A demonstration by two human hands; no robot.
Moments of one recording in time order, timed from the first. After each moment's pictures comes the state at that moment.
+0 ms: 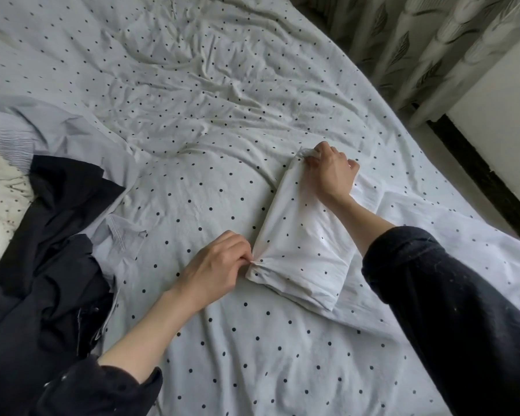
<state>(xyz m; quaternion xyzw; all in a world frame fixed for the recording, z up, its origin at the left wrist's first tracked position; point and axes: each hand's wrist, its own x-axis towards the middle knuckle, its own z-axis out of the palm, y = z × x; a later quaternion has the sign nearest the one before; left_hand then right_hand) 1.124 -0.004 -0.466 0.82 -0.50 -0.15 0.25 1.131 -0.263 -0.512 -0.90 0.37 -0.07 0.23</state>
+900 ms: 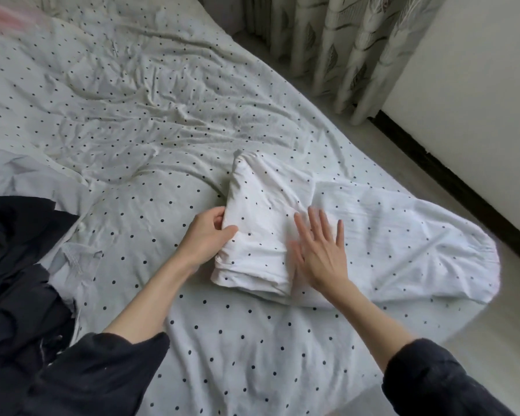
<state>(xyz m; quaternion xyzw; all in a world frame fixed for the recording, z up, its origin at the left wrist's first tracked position) 1.107 -0.086 -0.441 0.81 -0.17 -0.36 0.43 0.941 -0.226 -0.519 -0.94 0.30 0.08 0.14</state>
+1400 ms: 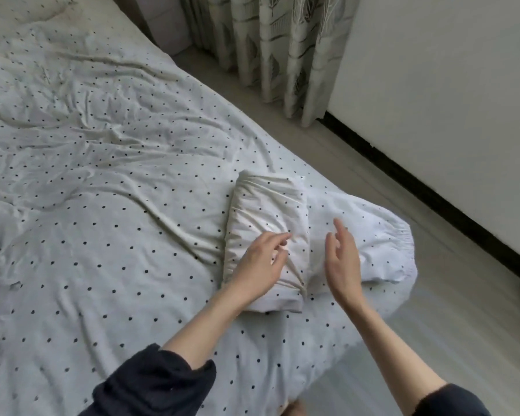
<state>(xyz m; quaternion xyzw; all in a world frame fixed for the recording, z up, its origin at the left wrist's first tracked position) 0.938 -0.214 -0.449 0.78 -0.43 -0.35 0.30 0.815 -0.306 -0.480 -0.67 0.54 -0.19 0.48</state>
